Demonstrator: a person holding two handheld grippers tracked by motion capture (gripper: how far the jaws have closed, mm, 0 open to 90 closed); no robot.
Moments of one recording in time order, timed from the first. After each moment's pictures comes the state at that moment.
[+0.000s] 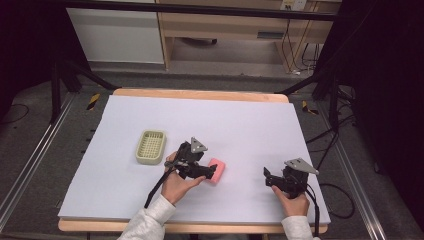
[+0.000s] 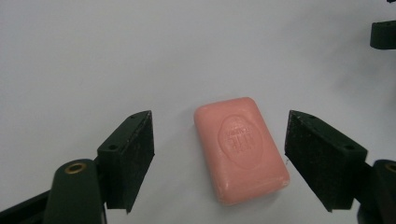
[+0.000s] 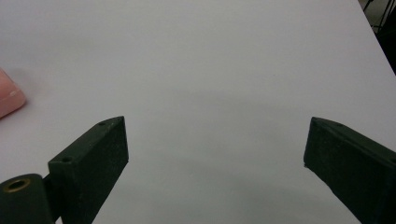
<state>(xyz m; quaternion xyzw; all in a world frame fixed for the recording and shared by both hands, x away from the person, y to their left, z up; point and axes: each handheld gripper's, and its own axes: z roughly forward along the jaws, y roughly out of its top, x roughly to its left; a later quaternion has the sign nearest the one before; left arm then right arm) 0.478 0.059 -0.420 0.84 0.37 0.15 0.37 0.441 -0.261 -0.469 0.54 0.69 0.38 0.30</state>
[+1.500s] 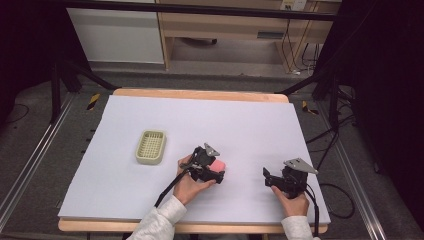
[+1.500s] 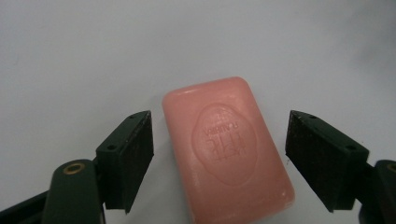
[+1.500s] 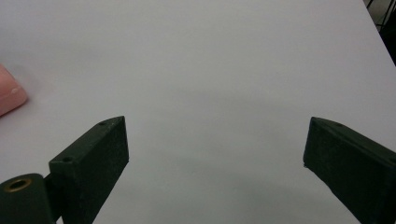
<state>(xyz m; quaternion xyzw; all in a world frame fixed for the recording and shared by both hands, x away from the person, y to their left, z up) 0.487 0.026 -0.453 0.86 0.37 0.13 0.33 0.441 -0.260 -0.470 0.54 0.69 0.38 0.30</state>
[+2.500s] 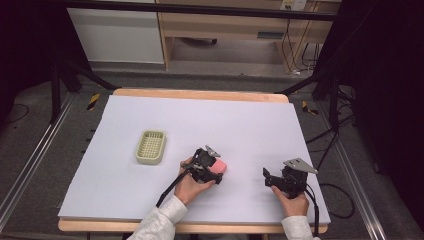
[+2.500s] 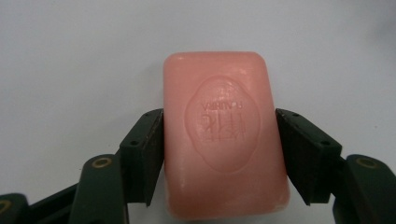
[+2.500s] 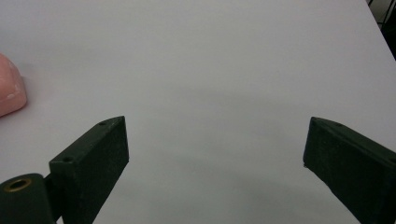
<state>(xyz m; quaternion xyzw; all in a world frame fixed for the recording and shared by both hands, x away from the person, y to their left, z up) 0.492 0.025 -0.462 0.87 0.37 0.11 0.30 0.442 -0.260 -0.470 0.54 0.69 0.38 0.29</state>
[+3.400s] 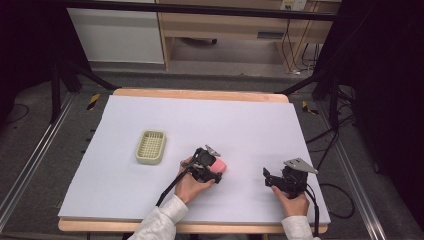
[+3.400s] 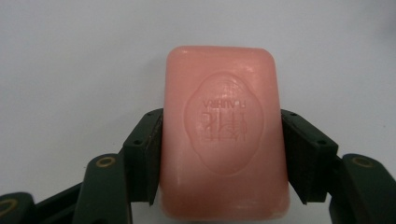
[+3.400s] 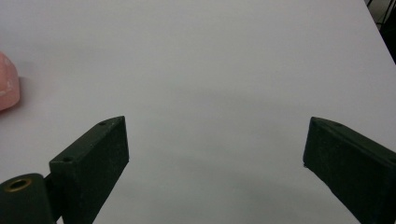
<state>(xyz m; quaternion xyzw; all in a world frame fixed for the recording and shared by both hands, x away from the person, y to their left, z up) 0.494 0.027 -0.459 0.87 0.38 0.10 0.29 0.442 -0.261 -0.470 0.54 0.69 0.37 0.30</state>
